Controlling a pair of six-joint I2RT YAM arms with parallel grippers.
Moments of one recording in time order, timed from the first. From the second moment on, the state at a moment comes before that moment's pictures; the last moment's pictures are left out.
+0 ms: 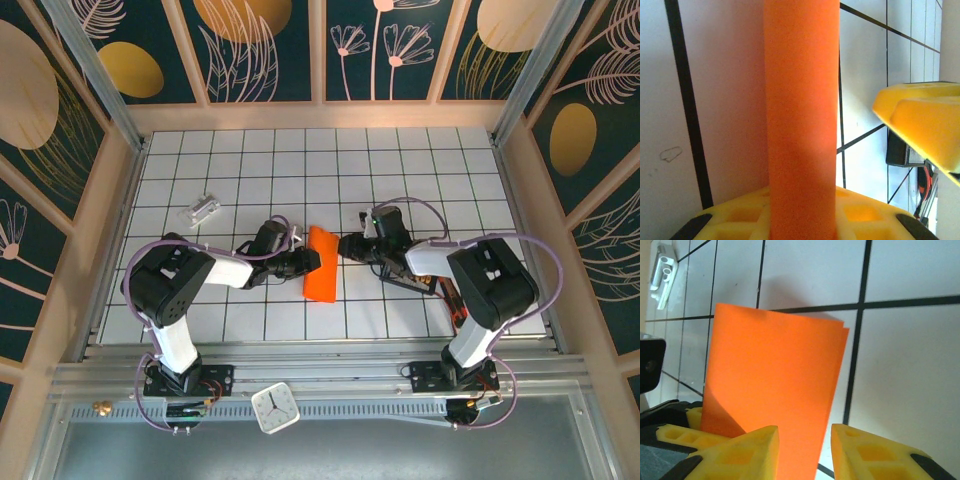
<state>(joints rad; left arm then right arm) -0.61 1.81 0.69 0.39 0.47 -0.89 0.51 1.68 0.71 0.21 -0.41 0.65</state>
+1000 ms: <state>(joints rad) -0.59 1.85 0.75 0.27 0.52 -0.85 0.47 1.78 0.87 0.05 -0.47 0.58</state>
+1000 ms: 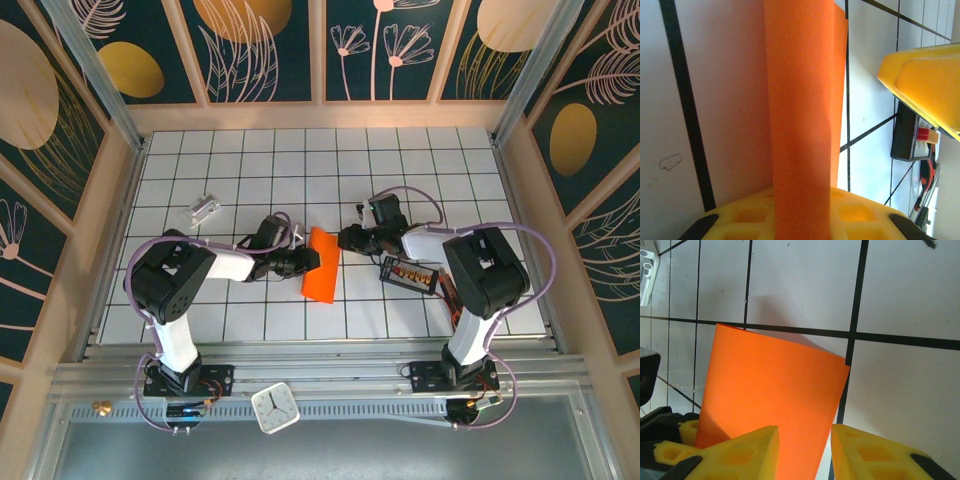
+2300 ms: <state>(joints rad) -0.59 1.85 0.76 0.25 0.52 -0.80 0.48 1.88 0.95 0.05 -0.47 0.60</state>
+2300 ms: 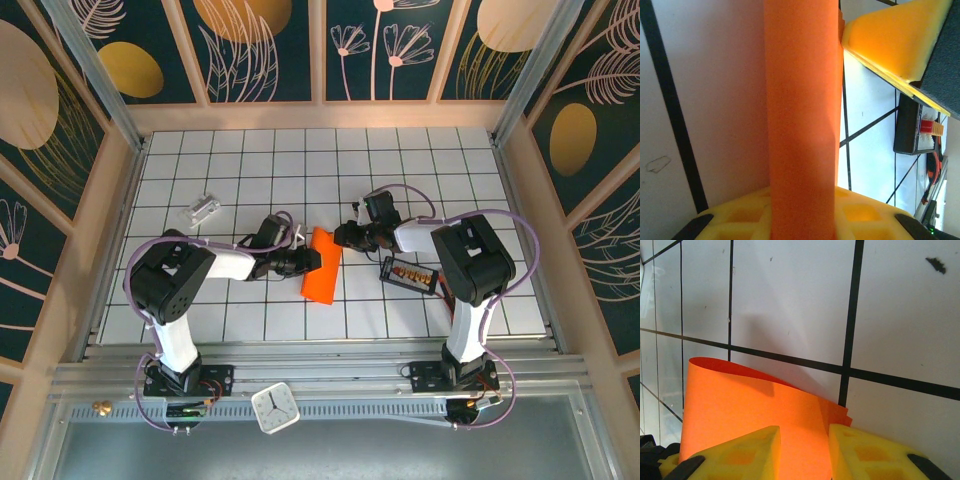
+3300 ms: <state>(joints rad) -0.60 1.84 0.76 0.25 0.50 -0.79 0.47 1.71 0.87 -0.01 -0.42 0.59</state>
